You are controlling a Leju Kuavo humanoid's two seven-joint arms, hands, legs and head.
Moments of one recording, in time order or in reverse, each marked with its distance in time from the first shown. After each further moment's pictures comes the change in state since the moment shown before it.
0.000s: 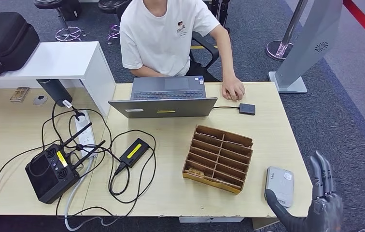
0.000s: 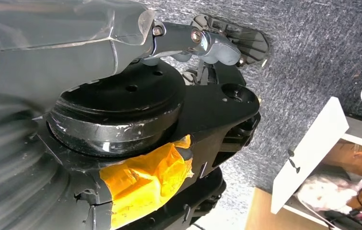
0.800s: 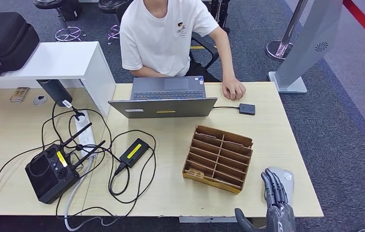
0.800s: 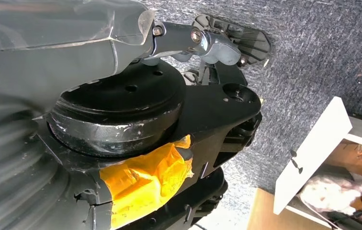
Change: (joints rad) left arm -0.002 0.000 0.000 0.000 -0.006 0.003 0.016; right arm -0.007 0.103 0.112 0.274 0.044 -0.001 0.023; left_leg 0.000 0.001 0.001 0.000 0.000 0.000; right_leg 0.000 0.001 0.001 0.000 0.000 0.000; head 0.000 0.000
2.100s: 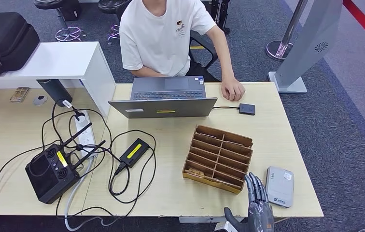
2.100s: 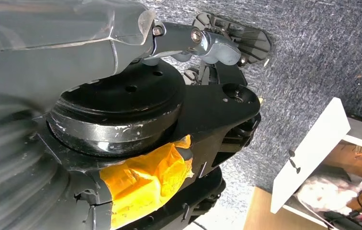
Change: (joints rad) left arm -0.001 0.001 0.000 0.000 0.023 -0.006 0.004; right arm -0.155 0.273 -0.260 0.433 0.066 -0.004 -0.319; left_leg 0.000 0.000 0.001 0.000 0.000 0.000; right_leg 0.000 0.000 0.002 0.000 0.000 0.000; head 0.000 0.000
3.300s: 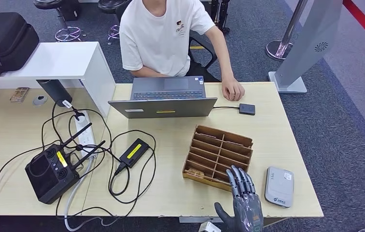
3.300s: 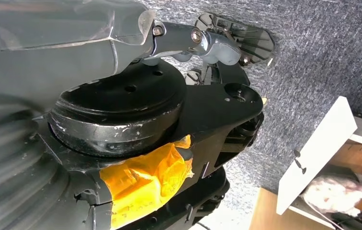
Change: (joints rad) left arm -0.005 0.003 0.000 0.000 -0.015 0.000 0.025; right arm -0.035 0.057 -0.015 -0.022 0.242 -0.003 -0.028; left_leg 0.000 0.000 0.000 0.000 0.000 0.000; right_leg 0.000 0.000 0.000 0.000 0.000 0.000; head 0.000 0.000
